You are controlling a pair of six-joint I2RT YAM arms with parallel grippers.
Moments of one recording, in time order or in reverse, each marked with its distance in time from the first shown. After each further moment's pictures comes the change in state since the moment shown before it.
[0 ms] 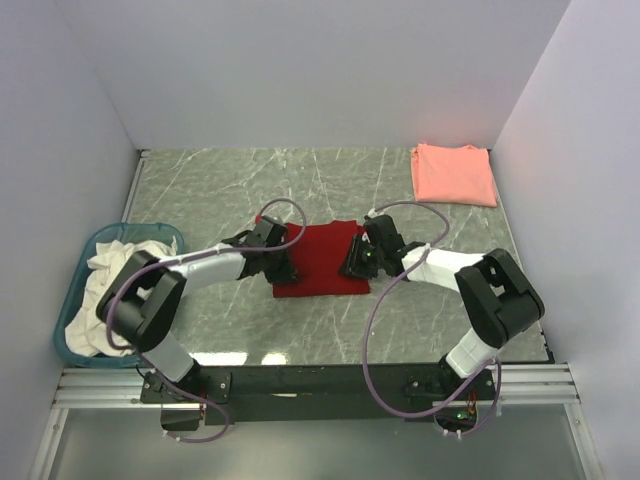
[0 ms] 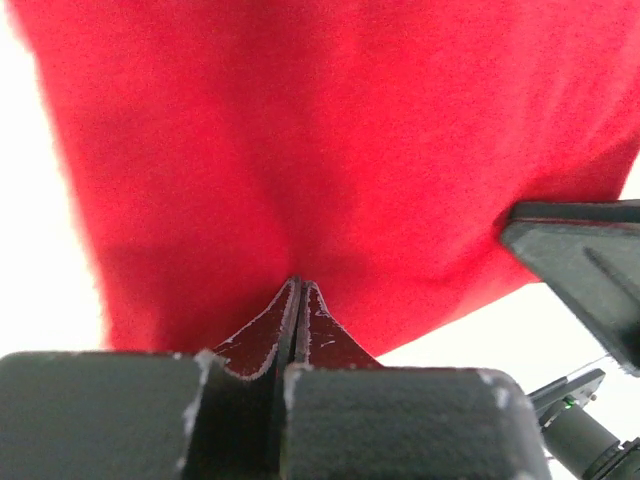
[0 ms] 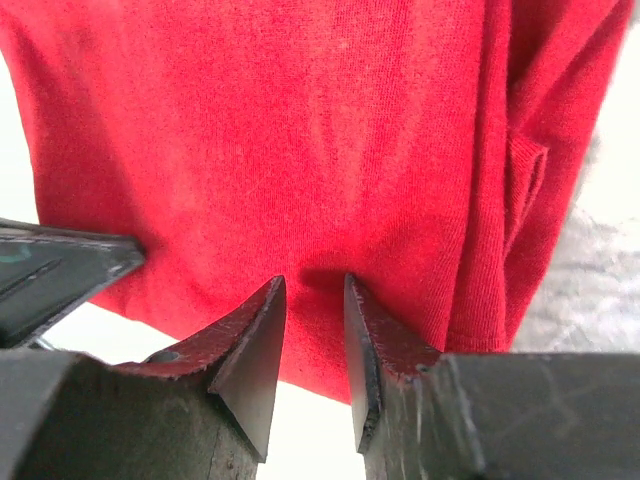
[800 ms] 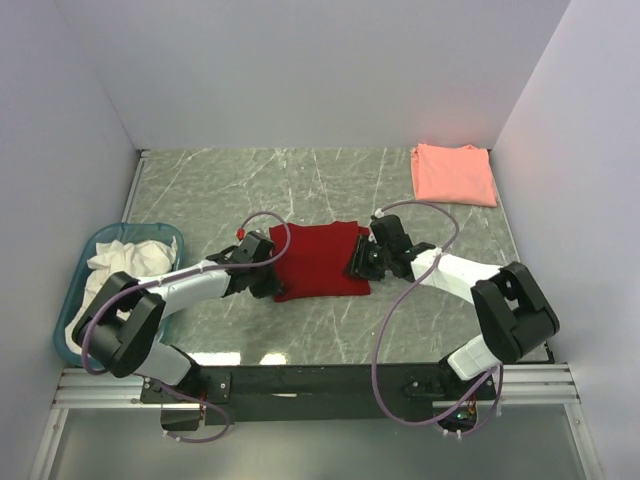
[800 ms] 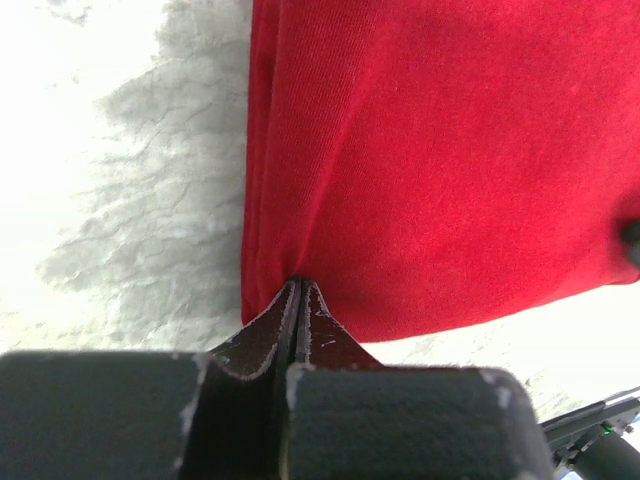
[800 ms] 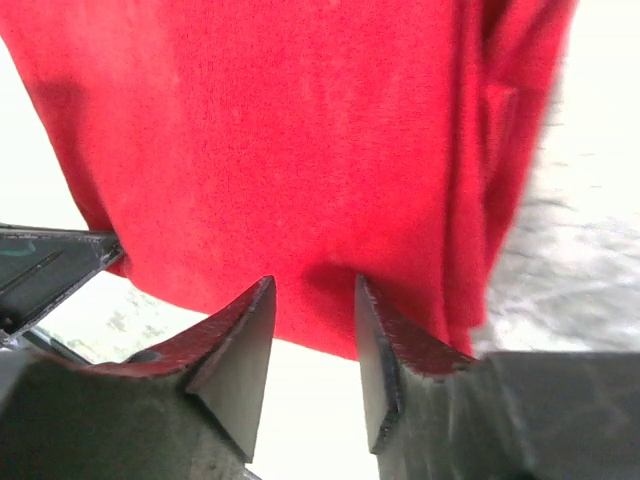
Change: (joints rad) left arm 0.001 -0.179 -0.191 -0.015 -0.104 -0.050; right arm -0.003 -0.094 -0.024 -0.084 0.011 -0.008
